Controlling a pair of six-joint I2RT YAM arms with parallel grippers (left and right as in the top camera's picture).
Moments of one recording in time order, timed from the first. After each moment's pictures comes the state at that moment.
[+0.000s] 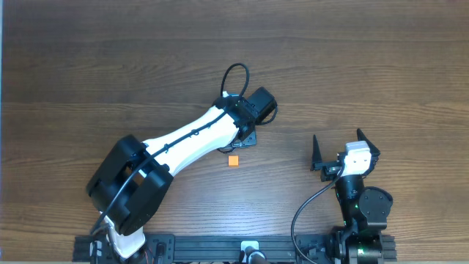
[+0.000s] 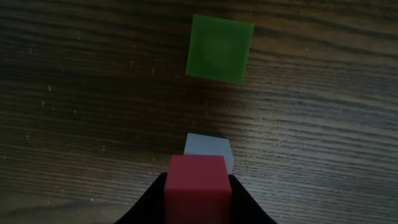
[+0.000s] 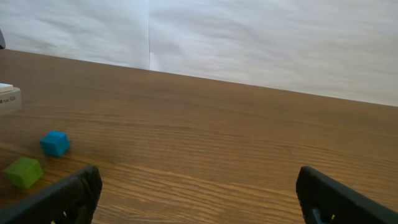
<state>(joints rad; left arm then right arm) -0.80 1.92 1.33 -0.87 -0.17 -0.88 -0.02 0.02 0.01 -0.06 -0.14 -0.11</state>
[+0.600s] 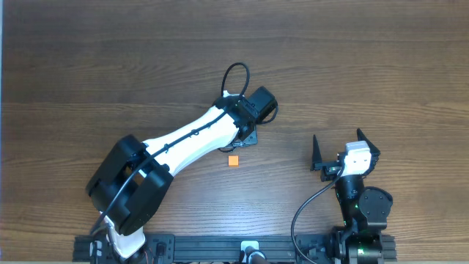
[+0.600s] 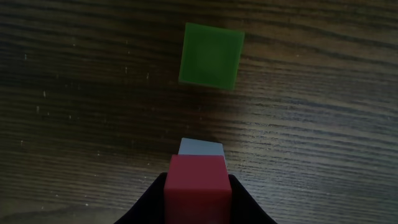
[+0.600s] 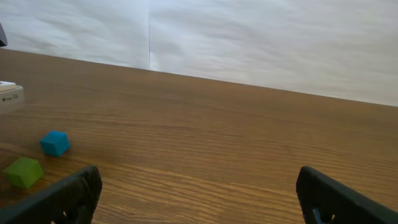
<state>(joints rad) -0.80 1.92 1.33 -0.85 -0.17 -0.88 -0.02 0.02 0.01 -0.06 -0.14 -0.11</state>
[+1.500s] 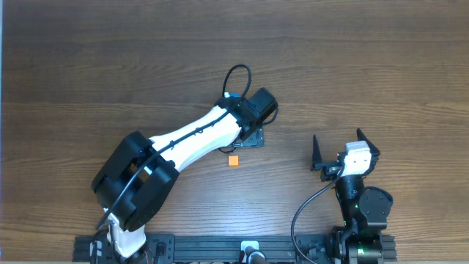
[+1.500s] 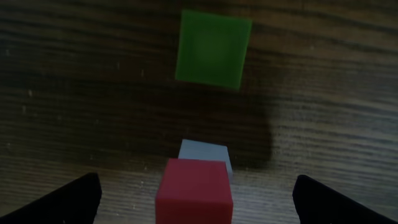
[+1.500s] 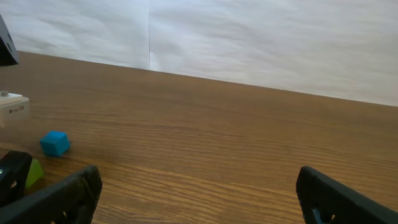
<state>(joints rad) -0.80 1.96 1.34 -0.85 -0.16 -0.87 -0.02 0.02 0.01 -0.06 -0.14 -0.11</state>
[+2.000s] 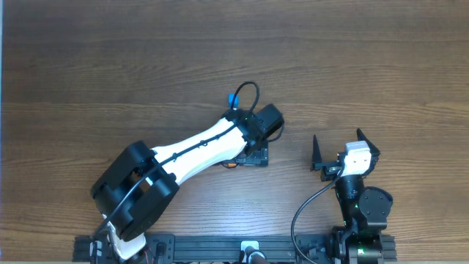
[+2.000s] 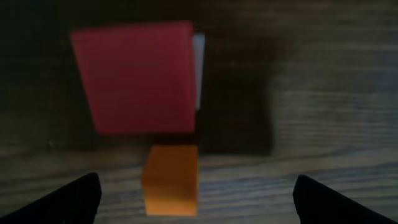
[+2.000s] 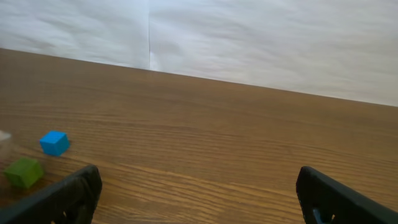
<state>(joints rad) -0.88 1.92 1.28 -0.91 -0.05 -0.86 -0.02 0.02 0.01 -0.06 -0.14 -0.11</state>
